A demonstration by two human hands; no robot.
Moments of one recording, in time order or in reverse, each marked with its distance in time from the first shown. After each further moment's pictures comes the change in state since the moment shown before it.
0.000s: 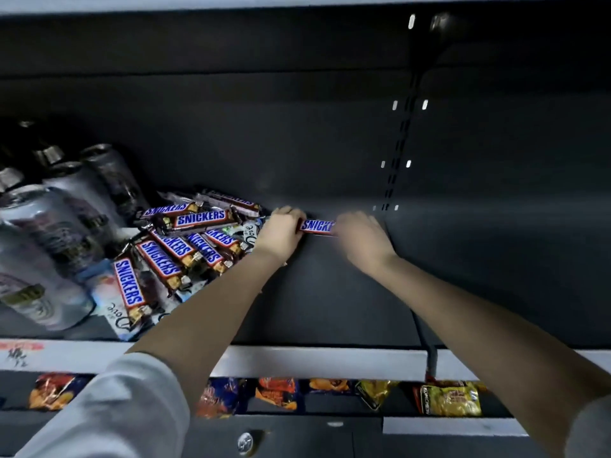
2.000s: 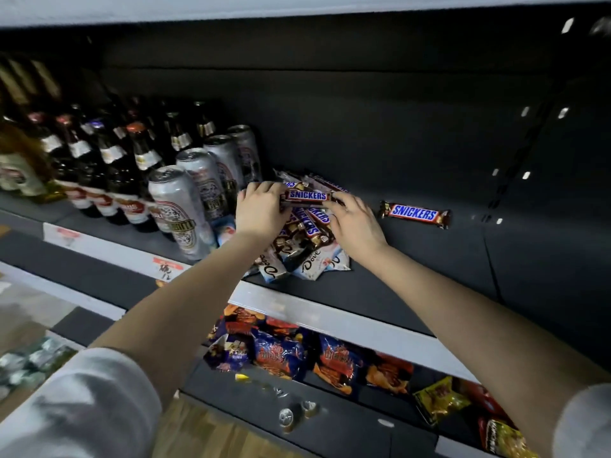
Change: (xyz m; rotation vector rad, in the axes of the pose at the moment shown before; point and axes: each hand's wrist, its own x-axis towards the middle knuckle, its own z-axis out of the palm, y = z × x) left_hand -0.111 -0.091 -0.126 0.383 0.262 -0.361; right_hand 0.056 -0.160 0.005 0.284 -0.053 -0.113
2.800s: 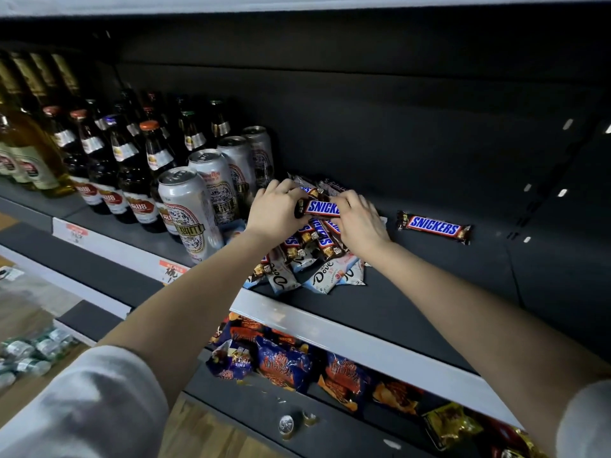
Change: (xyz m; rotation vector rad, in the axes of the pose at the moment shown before) left_hand 0.020 -0.008 0.007 -0.006 -0.048 0.145; right_hand 0.037 0.006 0.022 -0.106 -0.043 -0.059
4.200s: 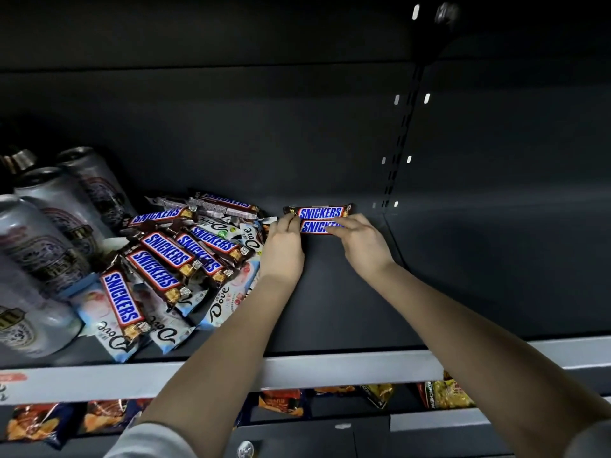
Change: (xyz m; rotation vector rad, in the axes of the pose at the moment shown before) left_hand 0.013 0.171 0.096 -0.346 -0.114 0.128; right_hand -0.118 0.129 -0.028 -0.077 0.124 0.304
